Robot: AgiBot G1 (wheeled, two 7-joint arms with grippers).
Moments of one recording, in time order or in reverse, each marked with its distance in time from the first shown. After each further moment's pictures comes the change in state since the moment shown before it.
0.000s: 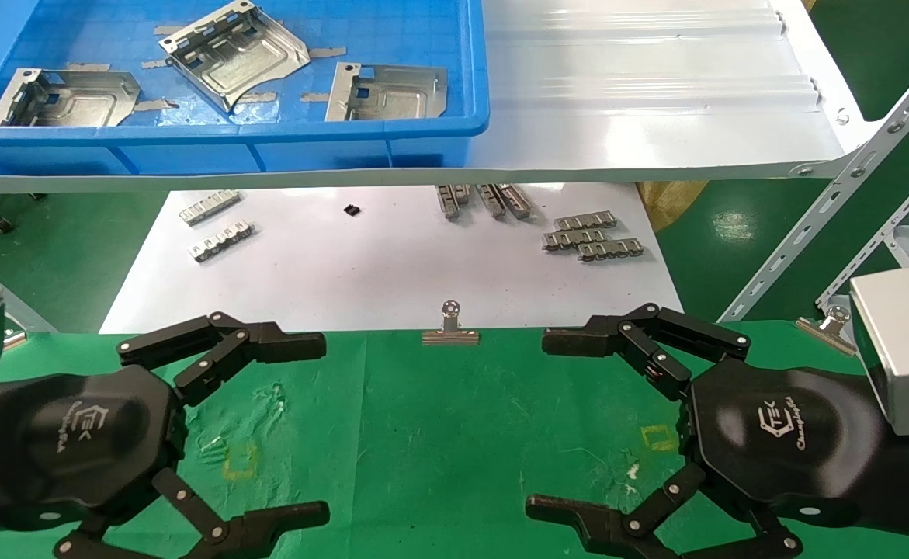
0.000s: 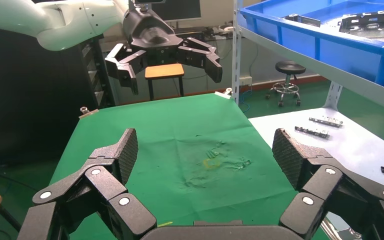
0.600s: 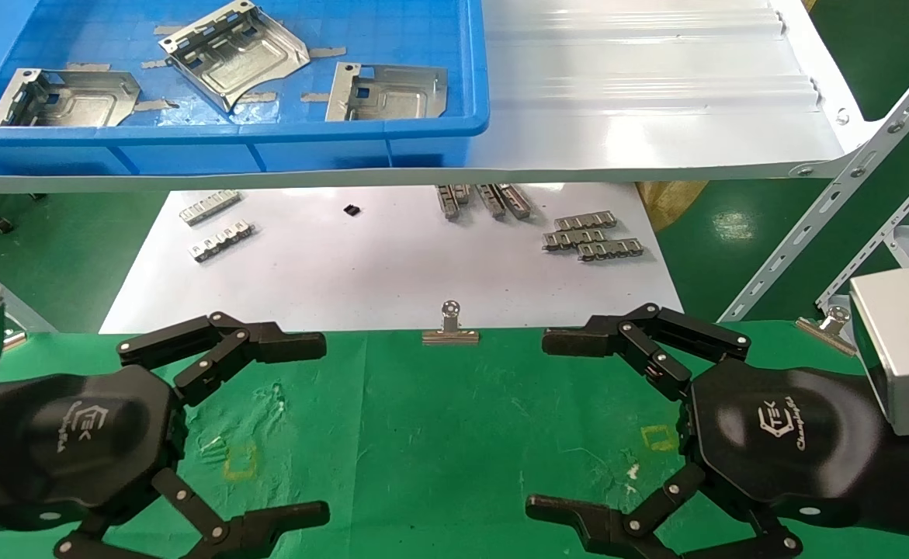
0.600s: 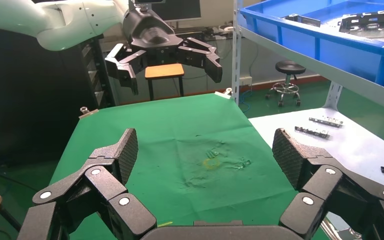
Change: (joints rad) left arm 0.000 0.000 0.000 0.000 0.000 0.000 0.000; right arm 0.000 0.000 0.000 0.000 0.000 0.000 0.000
